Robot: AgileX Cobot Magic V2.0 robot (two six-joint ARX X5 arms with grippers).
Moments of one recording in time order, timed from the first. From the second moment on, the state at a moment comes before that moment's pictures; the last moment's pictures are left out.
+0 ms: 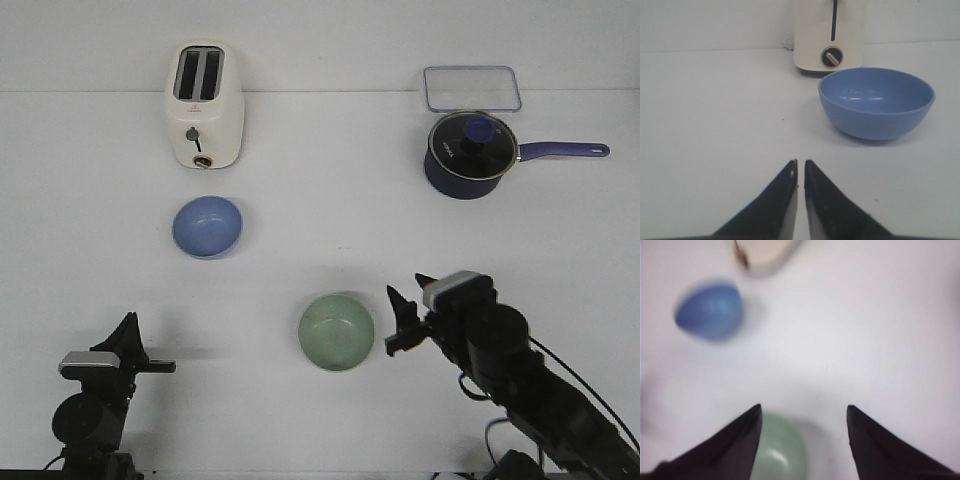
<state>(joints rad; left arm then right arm) -0.03 0.00 0.03 0.02 -0.05 0.04 0.70 0.76 0.87 -0.48 0.14 0.28</state>
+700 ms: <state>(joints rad) -0.03 0.01 0.06 -0.01 0.06 -0.37 0.80 0.23 0.58 -0.56 0.18 0.24</state>
